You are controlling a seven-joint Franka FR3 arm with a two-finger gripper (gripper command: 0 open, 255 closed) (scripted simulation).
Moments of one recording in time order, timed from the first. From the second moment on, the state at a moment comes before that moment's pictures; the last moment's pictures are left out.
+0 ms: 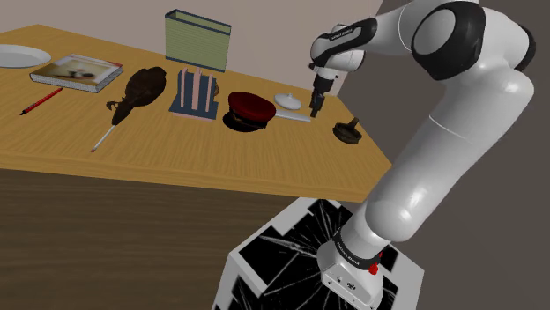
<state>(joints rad) 0.03 0.03 -0.65 -2.09 -0.01 2.10 -1.27</state>
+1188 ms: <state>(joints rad) -0.13 0.46 -0.57 -1.78 0.32 2.14 -1.65</state>
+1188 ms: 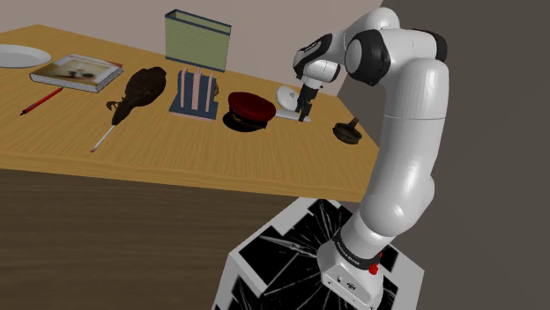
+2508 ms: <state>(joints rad) -0.12 0.44 -0.58 -1.76 0.30 2.10 -1.64</state>
